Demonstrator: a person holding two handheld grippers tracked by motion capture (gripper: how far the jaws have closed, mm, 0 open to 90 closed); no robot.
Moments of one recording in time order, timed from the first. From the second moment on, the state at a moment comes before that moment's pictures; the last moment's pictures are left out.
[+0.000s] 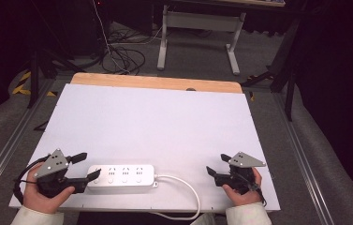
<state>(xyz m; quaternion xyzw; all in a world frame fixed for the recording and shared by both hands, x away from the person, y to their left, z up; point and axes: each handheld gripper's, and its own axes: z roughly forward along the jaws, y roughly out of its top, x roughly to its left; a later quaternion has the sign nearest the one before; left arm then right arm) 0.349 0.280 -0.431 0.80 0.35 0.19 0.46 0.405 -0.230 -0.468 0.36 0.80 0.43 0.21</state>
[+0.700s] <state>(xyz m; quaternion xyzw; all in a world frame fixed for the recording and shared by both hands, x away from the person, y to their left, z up) 0.362 0.245 -0.420 0.84 0.30 0.14 0.44 0.405 -0.229 -0.468 0.35 0.80 0.43 0.21</state>
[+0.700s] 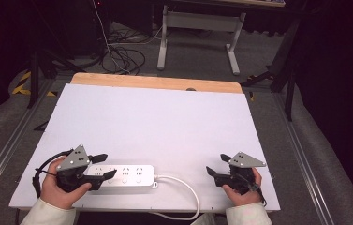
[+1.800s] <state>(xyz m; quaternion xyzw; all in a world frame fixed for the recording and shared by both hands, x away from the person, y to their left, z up) 0.372 0.223 -0.432 0.91 0.29 0.07 0.28 0.405 -0.229 -0.468 0.35 0.80 0.43 0.21</state>
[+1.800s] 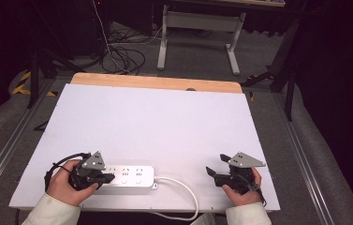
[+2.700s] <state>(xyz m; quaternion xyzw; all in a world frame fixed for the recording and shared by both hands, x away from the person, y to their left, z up) 0.377 0.218 -0.439 0.92 0.30 0.06 0.25 0.405 -0.229 -0.468 0.35 0.80 0.43 0.21</state>
